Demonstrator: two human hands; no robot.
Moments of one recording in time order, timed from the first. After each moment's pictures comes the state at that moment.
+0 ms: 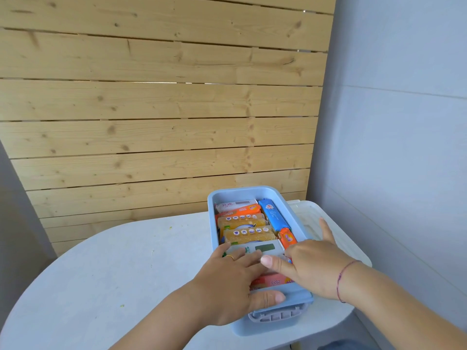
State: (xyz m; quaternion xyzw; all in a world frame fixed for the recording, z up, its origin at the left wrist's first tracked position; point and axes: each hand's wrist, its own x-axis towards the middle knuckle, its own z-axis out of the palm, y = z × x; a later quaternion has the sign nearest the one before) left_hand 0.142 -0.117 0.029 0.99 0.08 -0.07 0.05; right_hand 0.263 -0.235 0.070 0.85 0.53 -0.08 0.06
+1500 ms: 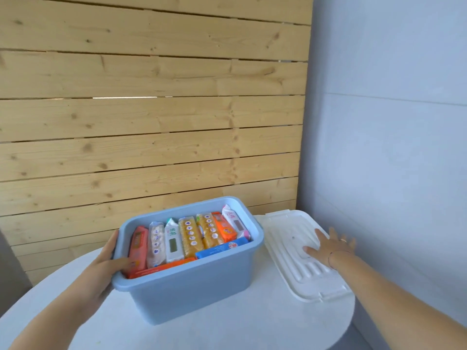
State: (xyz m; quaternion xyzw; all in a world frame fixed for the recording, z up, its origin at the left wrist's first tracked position) left_hand 0.076 0.034 0.005 0.62 0.35 0.25 0.66; right_hand 0.481 -0.220 -0.064 0.97 0.20 -0.11 0.04
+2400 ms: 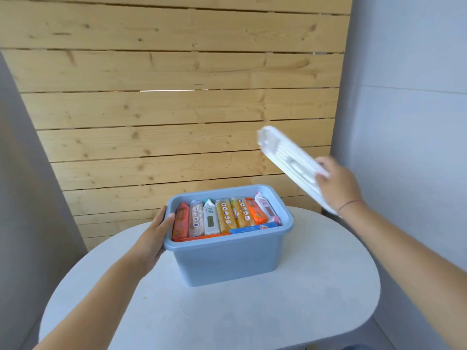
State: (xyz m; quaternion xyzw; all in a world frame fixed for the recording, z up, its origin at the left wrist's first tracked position) left_hand 0.084 0.026 0.007 0.58 0.37 0.29 0.67; right_hand 0.400 -0.177 0.083 0.84 0.36 0.13 -0.39
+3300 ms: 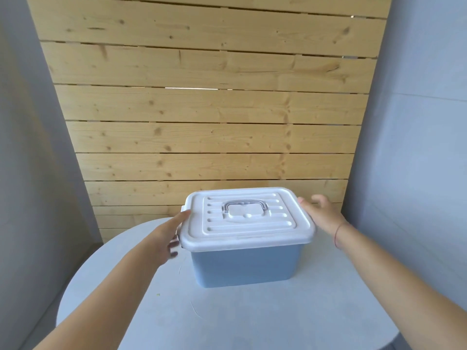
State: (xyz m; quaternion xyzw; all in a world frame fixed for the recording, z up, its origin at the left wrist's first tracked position) left_hand 0.078 0.050 0.005 0.50 0.52 0.21 0.67; right_hand 0.358 -0.142 0.039 0.82 0.29 -0.20 -0.46
